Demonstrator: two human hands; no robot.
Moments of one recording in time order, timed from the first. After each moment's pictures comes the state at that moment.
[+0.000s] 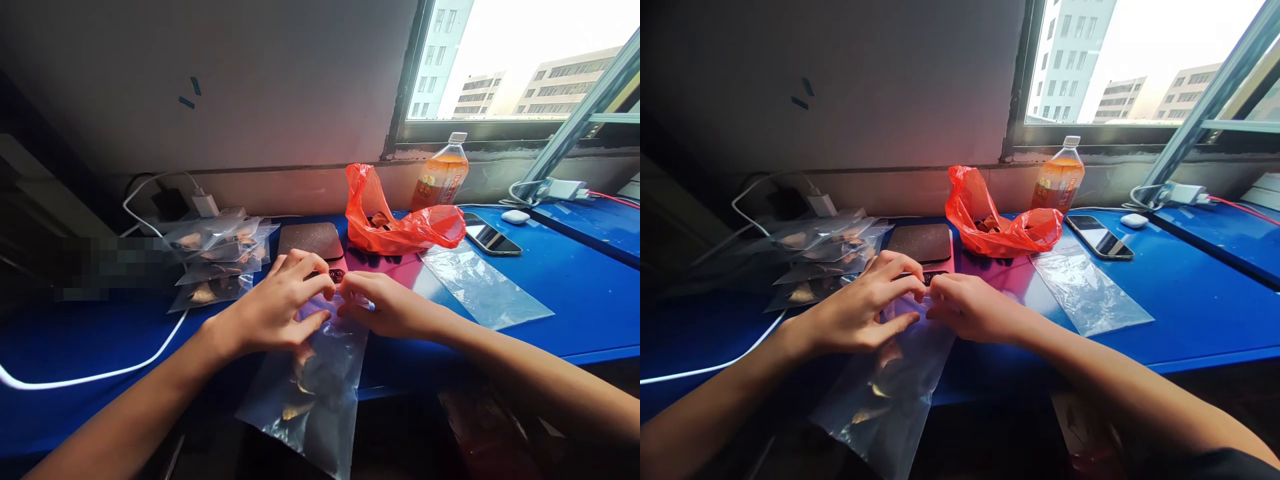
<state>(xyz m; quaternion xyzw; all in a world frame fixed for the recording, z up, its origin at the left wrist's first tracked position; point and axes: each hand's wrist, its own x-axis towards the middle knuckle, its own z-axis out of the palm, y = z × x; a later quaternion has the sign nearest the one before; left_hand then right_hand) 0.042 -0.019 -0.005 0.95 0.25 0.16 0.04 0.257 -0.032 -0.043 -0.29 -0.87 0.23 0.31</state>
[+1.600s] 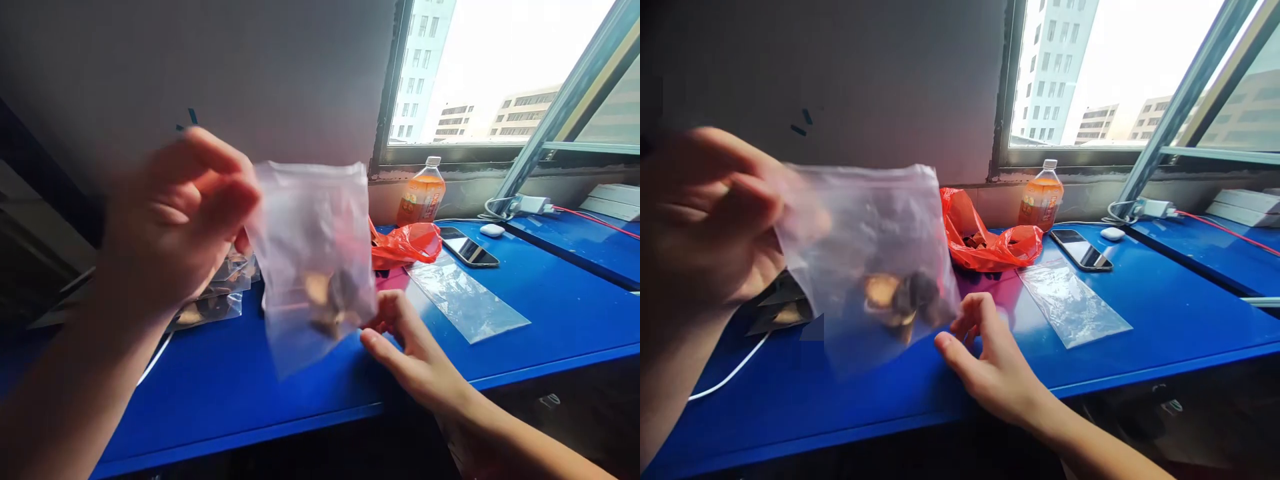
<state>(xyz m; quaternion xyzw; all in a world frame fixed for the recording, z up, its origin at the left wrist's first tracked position) 0.042 -0.017 0.084 0.79 0.15 0.57 0.19 0.263 -0.094 -0.049 -0.45 -0.64 0.38 0.50</state>
